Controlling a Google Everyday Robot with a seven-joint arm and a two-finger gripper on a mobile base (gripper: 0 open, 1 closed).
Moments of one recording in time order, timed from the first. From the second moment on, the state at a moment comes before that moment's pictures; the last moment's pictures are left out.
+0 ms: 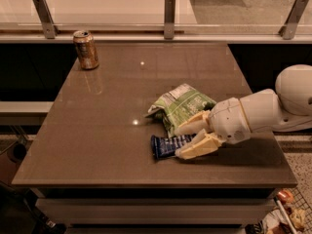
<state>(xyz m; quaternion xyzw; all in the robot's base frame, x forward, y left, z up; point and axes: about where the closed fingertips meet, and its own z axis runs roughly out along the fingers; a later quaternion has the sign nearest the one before) 0.453 -0.074 0.817 -0.60 0.63 0.32 0.36</state>
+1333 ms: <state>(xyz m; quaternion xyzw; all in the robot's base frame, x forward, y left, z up) 0.454 -0.081 0.854 -0.61 0.65 0.29 0.34</state>
